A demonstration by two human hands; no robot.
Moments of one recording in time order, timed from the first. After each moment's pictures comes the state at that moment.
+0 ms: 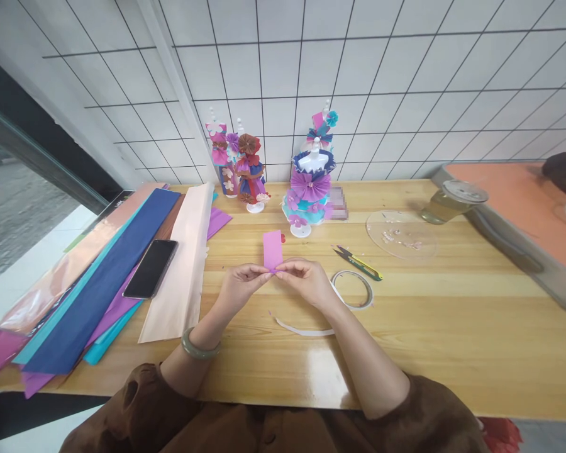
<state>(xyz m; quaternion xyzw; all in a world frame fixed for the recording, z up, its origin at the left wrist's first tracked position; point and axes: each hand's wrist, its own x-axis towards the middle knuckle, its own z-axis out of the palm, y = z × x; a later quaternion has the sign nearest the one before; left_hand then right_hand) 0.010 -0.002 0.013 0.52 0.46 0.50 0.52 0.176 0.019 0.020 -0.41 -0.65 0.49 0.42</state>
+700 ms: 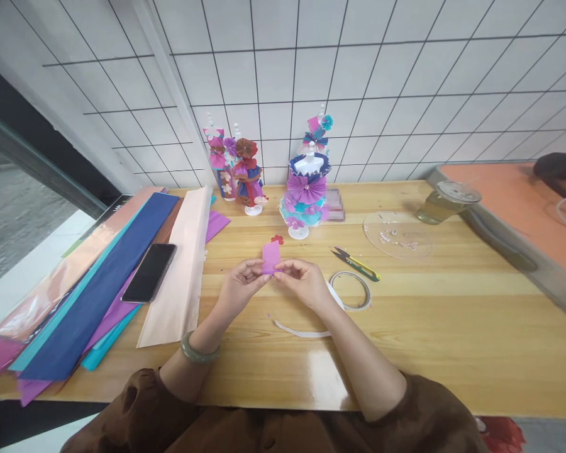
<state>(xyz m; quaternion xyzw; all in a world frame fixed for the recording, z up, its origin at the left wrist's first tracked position) 0.013 0.000 0.011 0.49 0.41 0.53 0.55 0.172 0.016 0.022 -0.45 -0.62 0.49 0.43</state>
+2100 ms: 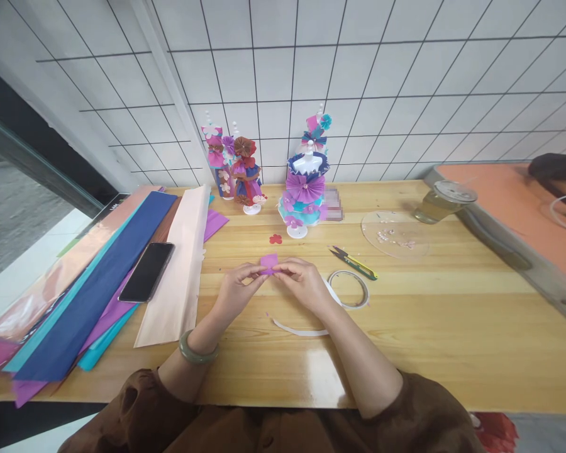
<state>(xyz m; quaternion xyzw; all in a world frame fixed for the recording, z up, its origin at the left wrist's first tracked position) 0.006 -0.002 0.016 0.68 0.47 0.47 0.32 0.177 0.016 0.023 -0.42 -0.72 0.37 0.40</state>
